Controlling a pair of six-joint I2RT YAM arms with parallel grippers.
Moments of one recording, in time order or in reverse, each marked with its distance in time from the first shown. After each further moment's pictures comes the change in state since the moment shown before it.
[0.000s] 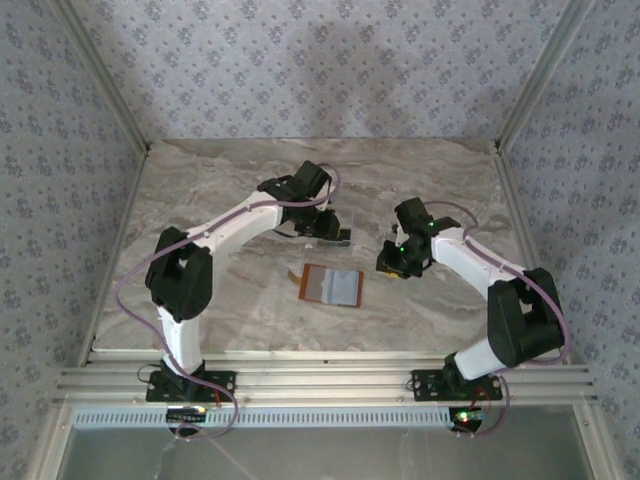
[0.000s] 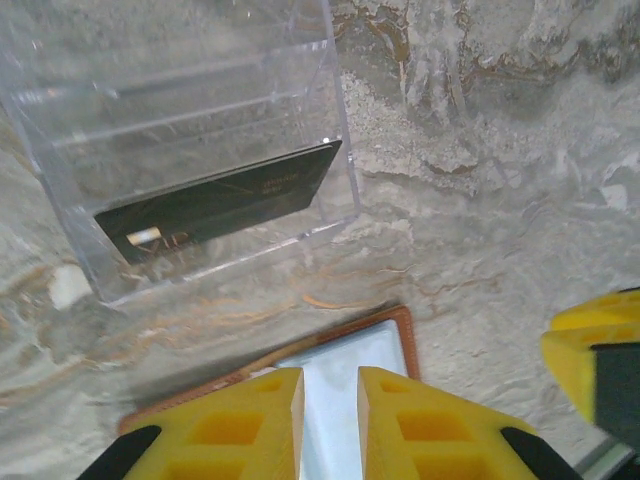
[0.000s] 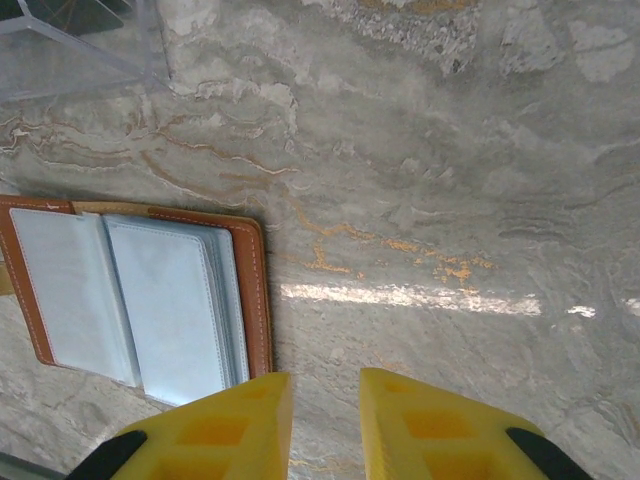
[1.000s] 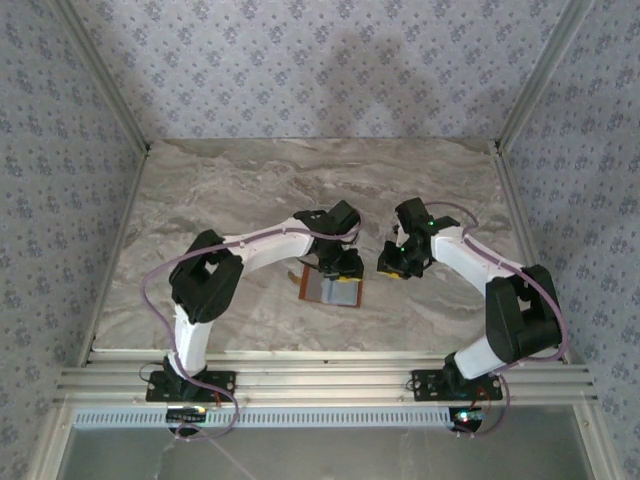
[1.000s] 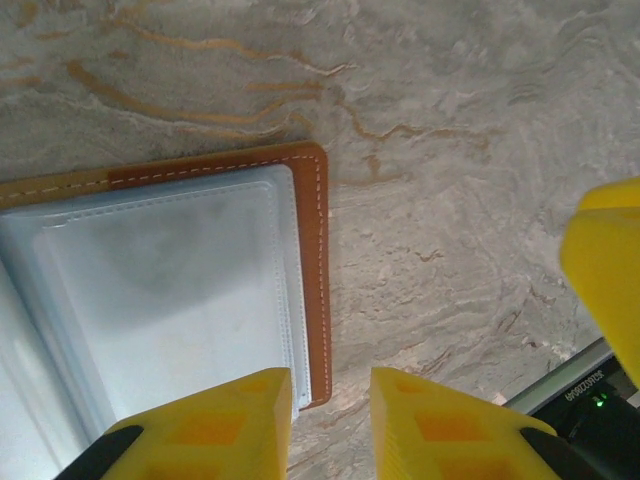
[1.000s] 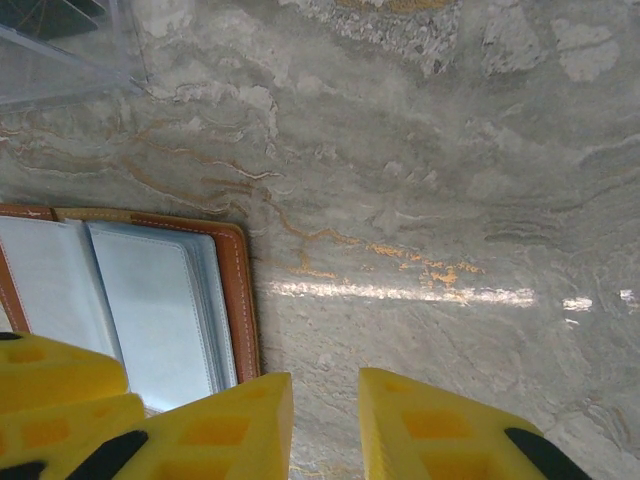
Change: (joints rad) left arm -0.178 0.099 -0.103 0.059 0.124 -0.283; right arm -0.016 0.015 0.000 -0.002 -0.001 -0.005
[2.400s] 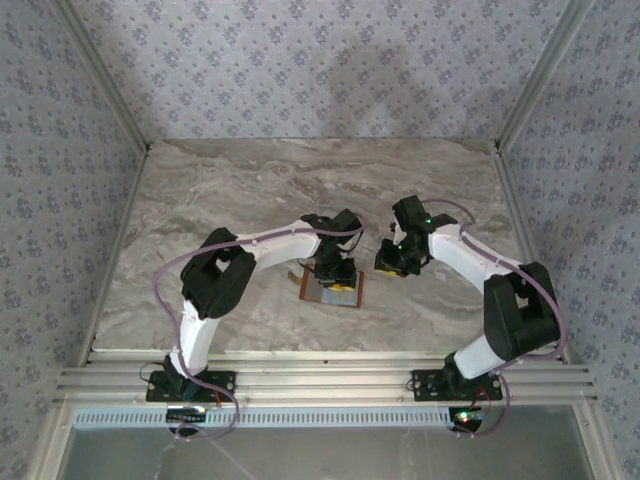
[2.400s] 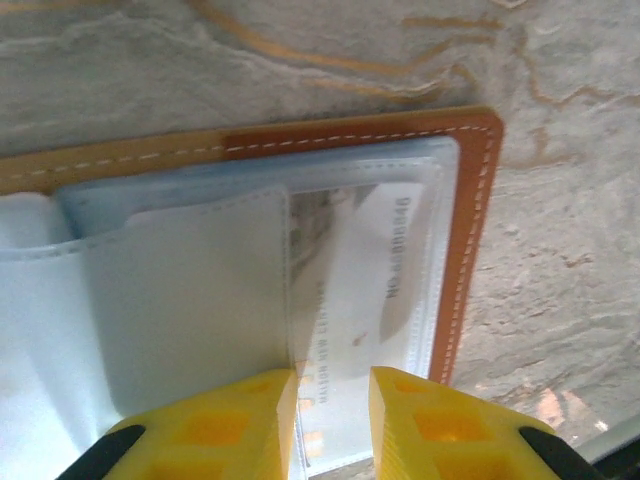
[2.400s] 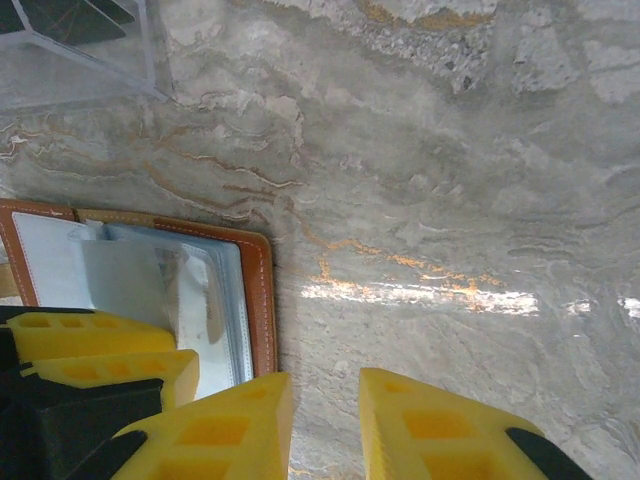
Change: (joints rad) left arm -0.007 0.070 0.026 -0.117 -0.077 0.051; right arm 0.019 0.021 0.028 -0.001 0.000 -0.004
